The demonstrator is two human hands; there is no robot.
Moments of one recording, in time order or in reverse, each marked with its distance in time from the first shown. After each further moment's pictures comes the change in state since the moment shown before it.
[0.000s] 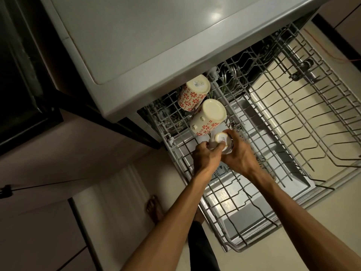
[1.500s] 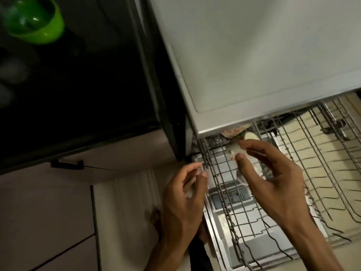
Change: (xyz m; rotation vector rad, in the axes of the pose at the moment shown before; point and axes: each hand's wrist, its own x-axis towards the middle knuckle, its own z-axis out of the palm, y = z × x) left_hand -0.186 0.011 -0.174 -0.433 0.325 0.394; right_hand -0.094 -0.201 -0.058 0.336 0.147 -0.338
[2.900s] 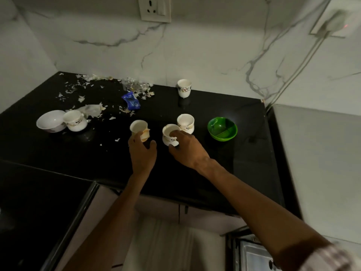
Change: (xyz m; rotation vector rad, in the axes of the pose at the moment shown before) left_hand 0.141 0.106 -0.432 0.253 0.900 0.173; right_hand 0.091 -0.328 0.378 -0.423 -0.702 -0.650
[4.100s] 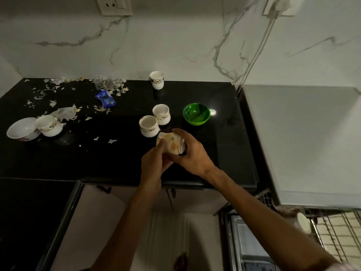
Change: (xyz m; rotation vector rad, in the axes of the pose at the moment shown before) left_hand -0.121 0.083 -0.008 -0.675 -0.440 -0.528; right_hand -0.101 0.027 -0.018 0.367 0.199 0.081
